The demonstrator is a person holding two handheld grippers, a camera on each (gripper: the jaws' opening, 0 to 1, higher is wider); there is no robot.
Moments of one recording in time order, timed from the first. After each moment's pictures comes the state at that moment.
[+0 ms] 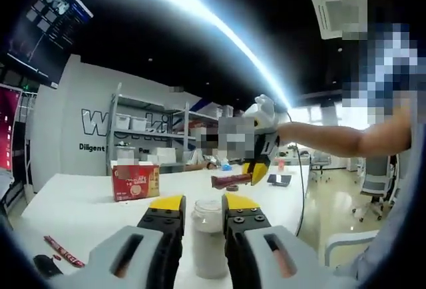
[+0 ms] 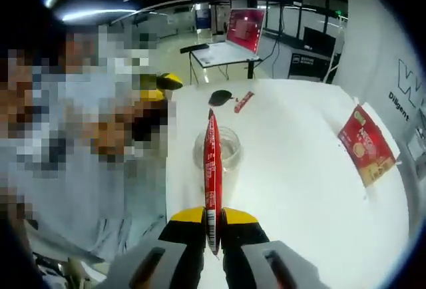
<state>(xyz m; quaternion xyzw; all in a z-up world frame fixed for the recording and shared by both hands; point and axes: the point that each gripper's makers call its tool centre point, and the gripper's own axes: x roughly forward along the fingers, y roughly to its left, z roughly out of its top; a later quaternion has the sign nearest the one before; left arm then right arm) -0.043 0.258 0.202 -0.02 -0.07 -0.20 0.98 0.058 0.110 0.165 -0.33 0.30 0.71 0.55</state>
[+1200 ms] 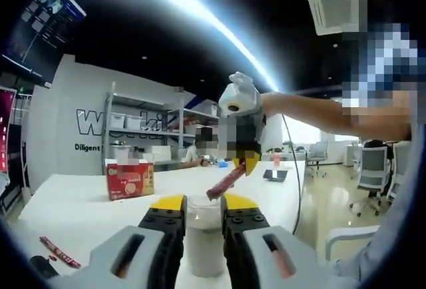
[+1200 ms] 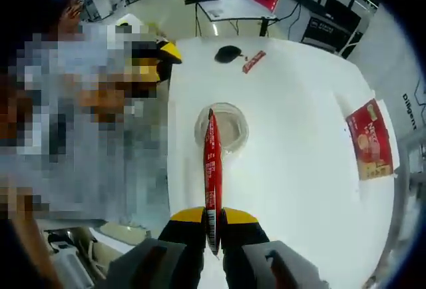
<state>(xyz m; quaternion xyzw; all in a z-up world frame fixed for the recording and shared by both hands) -0.037 0.242 0.192 -0.01 -0.06 -0.22 0.97 0.054 0.103 0.170 -0.47 0.38 0.65 0.47</state>
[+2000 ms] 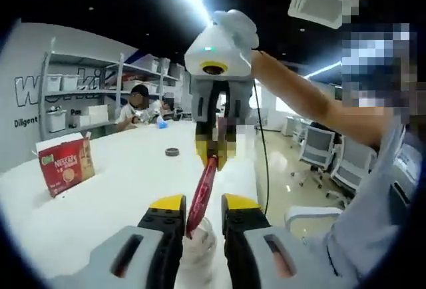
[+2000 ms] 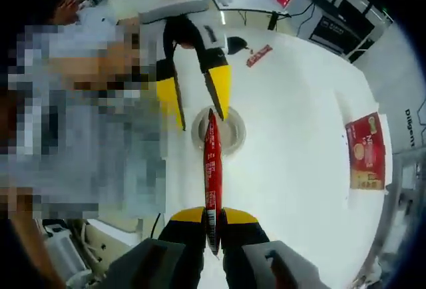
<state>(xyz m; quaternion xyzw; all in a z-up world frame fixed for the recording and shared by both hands) 0.041 0.175 0.196 0.03 0.11 -0.45 0.89 0.057 0.114 0.176 -0.53 0.37 0.63 0.44</state>
